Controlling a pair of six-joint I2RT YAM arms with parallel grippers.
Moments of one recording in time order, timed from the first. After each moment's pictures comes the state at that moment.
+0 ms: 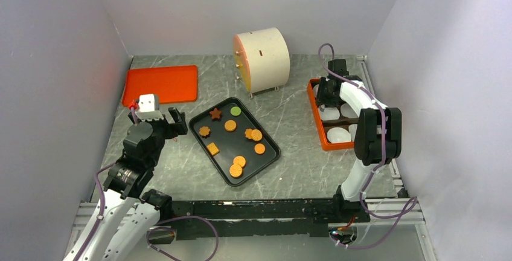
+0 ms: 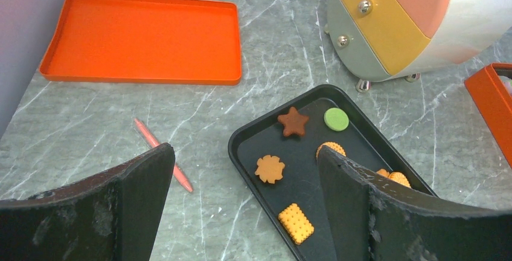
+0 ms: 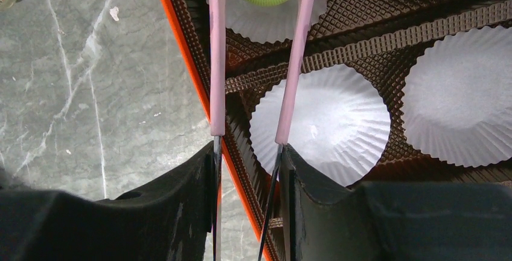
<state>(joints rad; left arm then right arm) -0.38 0.52 0.69 -0.36 -0.35 -0.25 0.04 1.80 1.32 -0.56 0.02 0.27</state>
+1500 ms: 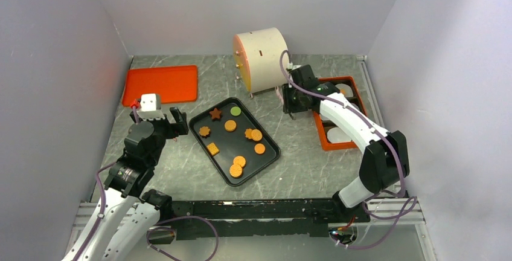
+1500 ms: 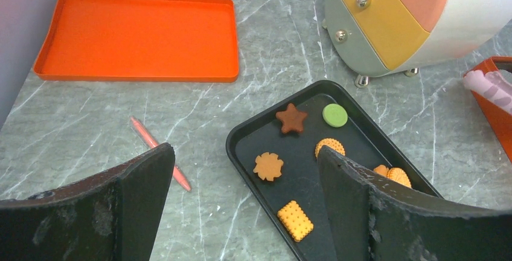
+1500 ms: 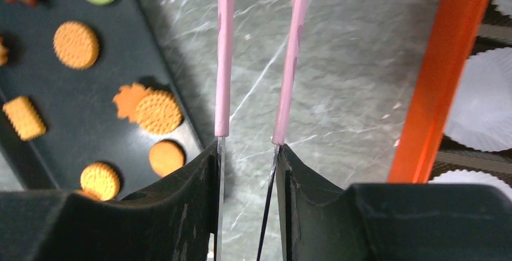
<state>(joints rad) -0.38 0.53 0.69 -0.36 -0.34 -0.25 0.42 1.55 1.27 -0.63 0.03 0.26</state>
